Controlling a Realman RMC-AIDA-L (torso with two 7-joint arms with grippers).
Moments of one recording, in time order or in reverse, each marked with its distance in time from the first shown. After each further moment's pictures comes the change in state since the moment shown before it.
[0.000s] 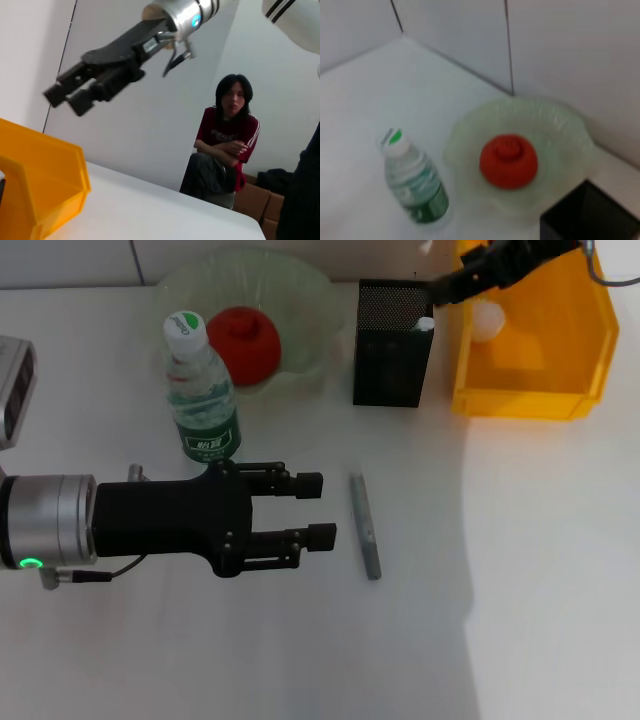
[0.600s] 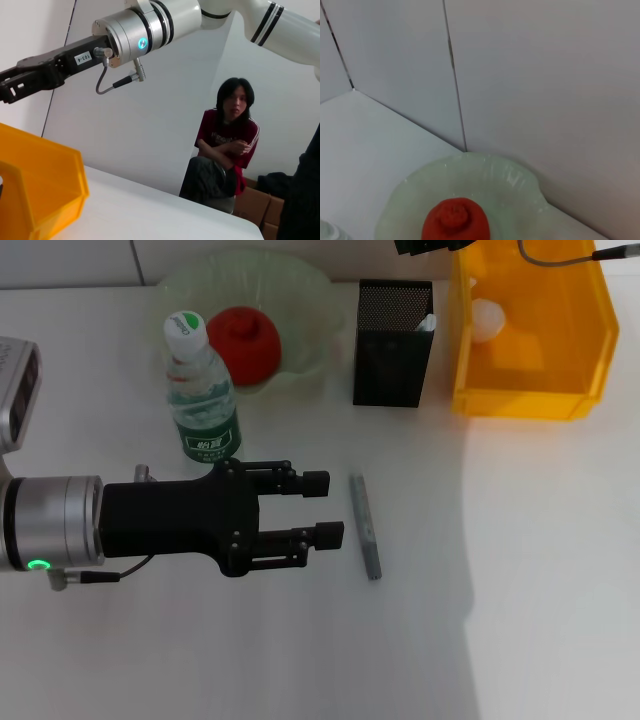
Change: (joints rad) left arm 0.002 -0.011 -0.002 0.000 -0.005 -0.002 0.008; right arm 0.012 0.000 -0.062 0.317 0.108 0.471 -0.152
